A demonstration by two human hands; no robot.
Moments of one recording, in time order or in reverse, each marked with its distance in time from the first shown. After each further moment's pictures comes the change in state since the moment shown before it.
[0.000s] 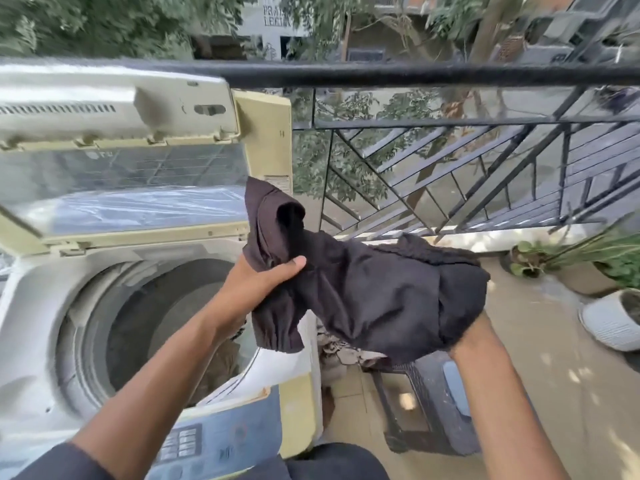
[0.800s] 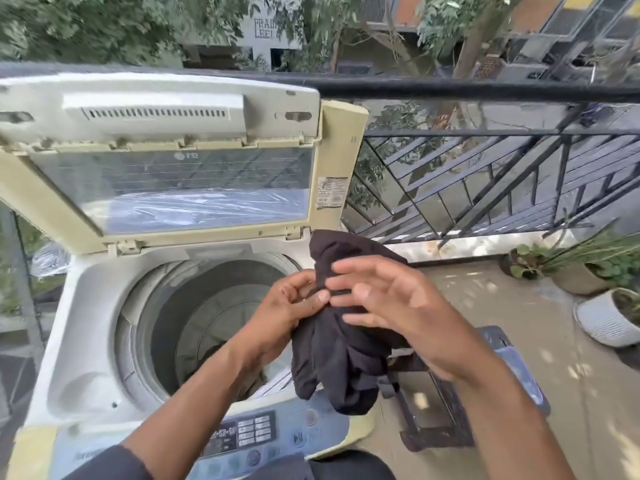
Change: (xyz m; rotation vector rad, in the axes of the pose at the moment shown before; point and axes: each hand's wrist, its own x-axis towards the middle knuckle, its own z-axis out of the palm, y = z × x) left_hand -0.031 -0.059 -0.075 -0.326 -0.293 0.007; right_hand -0.153 0.038 0.159 -0.740 -0.639 -0.351
